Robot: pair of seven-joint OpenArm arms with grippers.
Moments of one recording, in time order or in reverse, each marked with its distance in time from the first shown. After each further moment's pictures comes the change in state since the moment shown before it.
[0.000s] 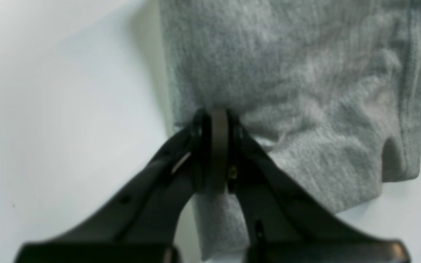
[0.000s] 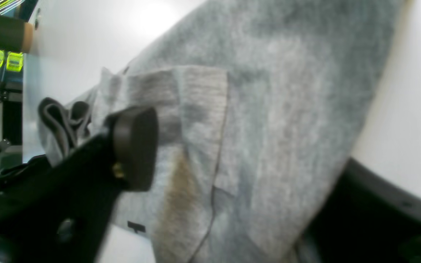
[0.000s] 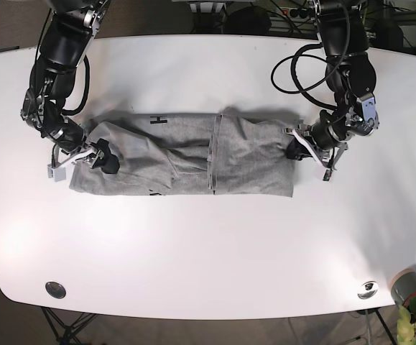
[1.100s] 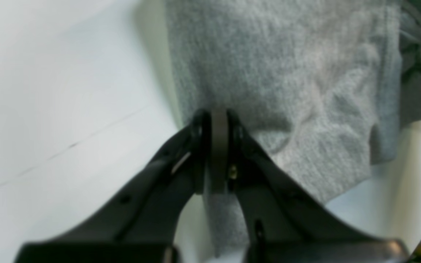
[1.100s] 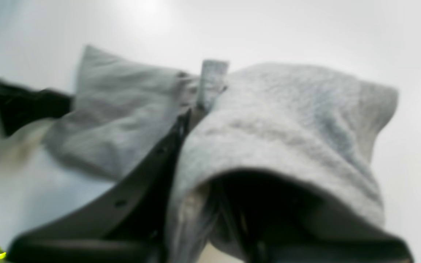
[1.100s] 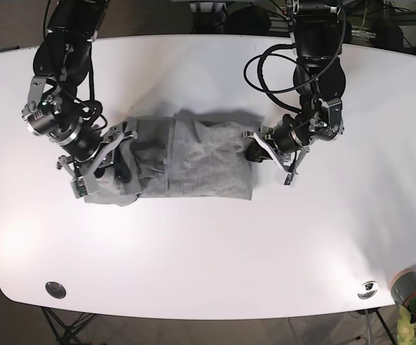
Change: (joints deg) left arm -1.5 7.8 7.0 -0.5 0.3 5.0 0.2; right arm -8.2 -2.9 -11.6 42.8 -13.5 0.0 -6.9
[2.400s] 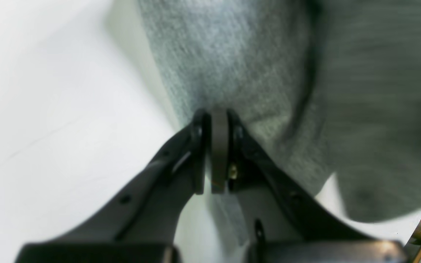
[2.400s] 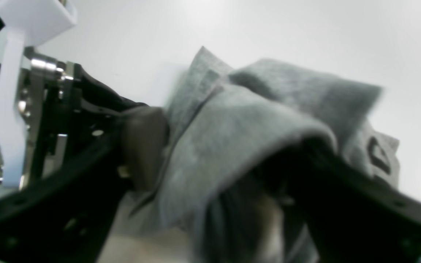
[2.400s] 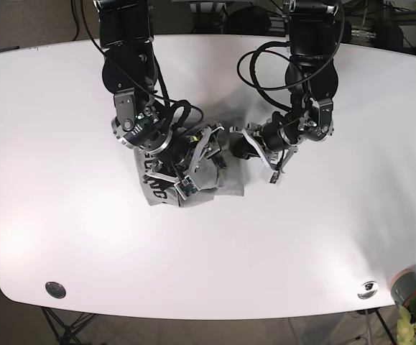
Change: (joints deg) left arm 0.2 0.6 4.1 0.1 -0.3 0.0 0.0; right arm 3.7 -11.4 -25.3 -11.8 -24.7 0.0 14.4
